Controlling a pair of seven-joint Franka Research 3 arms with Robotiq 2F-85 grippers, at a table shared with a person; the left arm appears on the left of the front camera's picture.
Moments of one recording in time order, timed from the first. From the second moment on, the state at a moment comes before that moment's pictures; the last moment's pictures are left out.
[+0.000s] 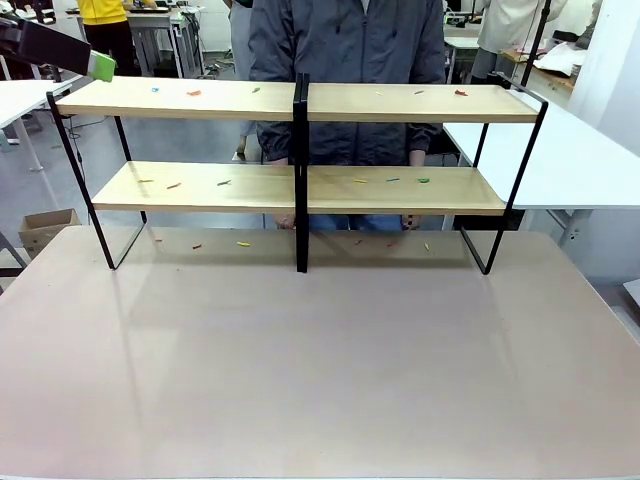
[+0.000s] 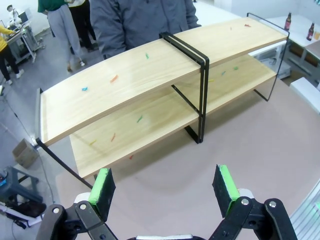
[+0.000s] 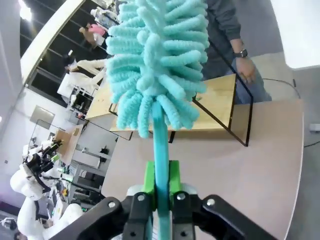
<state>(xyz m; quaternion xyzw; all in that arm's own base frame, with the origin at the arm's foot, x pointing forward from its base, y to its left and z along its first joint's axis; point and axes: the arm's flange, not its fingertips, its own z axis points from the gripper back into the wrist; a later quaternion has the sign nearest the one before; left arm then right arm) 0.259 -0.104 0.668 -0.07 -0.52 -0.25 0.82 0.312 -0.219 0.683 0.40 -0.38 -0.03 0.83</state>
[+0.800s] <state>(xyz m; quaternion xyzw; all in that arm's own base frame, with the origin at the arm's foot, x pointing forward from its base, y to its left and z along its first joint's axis) 0.259 -0.104 0.668 -0.07 -0.52 -0.25 0.82 0.345 -0.198 0.705 0.40 -0.37 0.00 0.84</state>
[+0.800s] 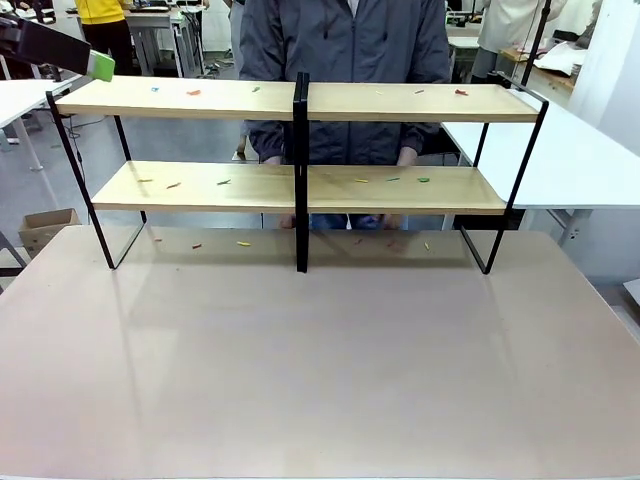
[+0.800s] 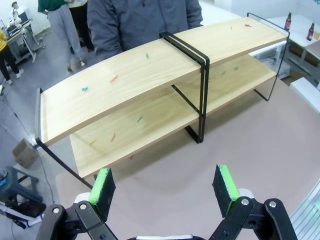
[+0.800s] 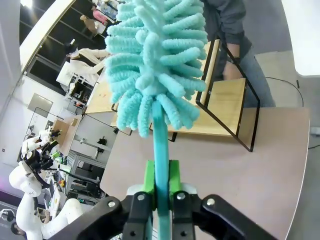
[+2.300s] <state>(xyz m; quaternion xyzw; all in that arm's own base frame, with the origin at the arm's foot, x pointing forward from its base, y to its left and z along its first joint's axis) 0.259 -0.104 0.668 -0.07 -0.52 -0.25 0.82 0.164 -0.237 0.637 0.30 -0.03 0.29 0.91</state>
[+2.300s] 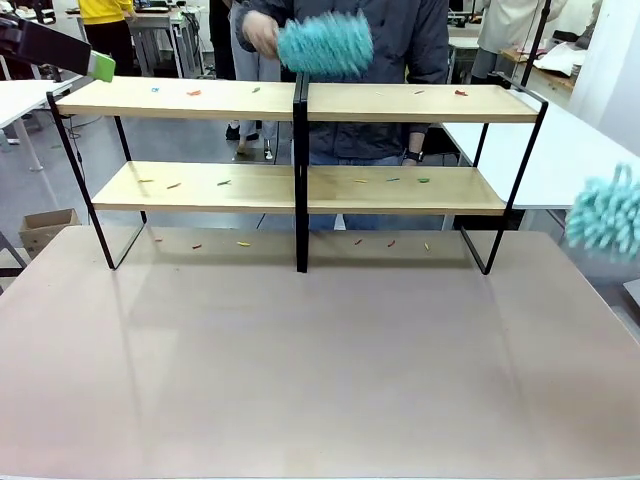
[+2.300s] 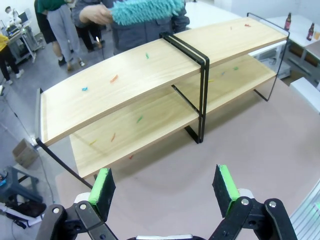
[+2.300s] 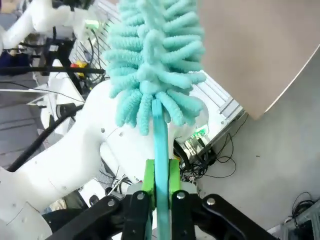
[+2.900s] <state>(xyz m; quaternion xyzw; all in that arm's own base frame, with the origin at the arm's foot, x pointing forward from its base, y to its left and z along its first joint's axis) 0.259 -0.104 0.668 -0.07 -0.52 -0.25 0.82 0.205 -0.180 0.605 0.28 0.02 0.31 0.91</state>
